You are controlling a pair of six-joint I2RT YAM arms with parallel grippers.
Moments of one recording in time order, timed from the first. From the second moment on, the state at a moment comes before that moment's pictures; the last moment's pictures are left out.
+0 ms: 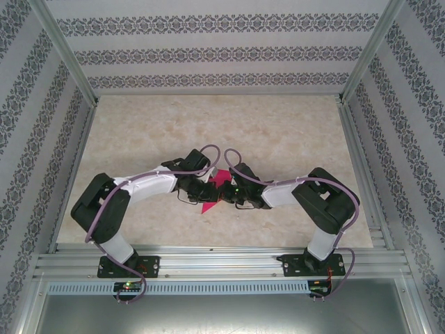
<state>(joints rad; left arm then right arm) -0.63 1.67 0.96 -0.48 0.50 -0.56 0.74 1.76 0.69 0.27 -0.30 1.02</state>
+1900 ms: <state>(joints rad) -0.52 1.52 0.63 -0.33 0.59 -0.66 0.71 1.76 0.68 0.28 -0.33 1.01</state>
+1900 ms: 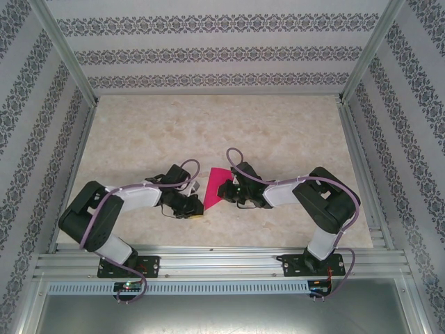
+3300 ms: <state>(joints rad) -0.49 1.77 0.91 -0.33 0.50 -0.56 0.74 1.60 0.69 0.13 -0.21 1.04</state>
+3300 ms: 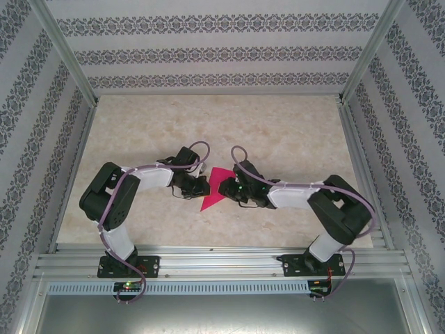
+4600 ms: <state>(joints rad) -0.49 1.76 0.92 -0.38 0.47 -0.53 0.68 1.62 0.62 0.14 -0.24 1.16</state>
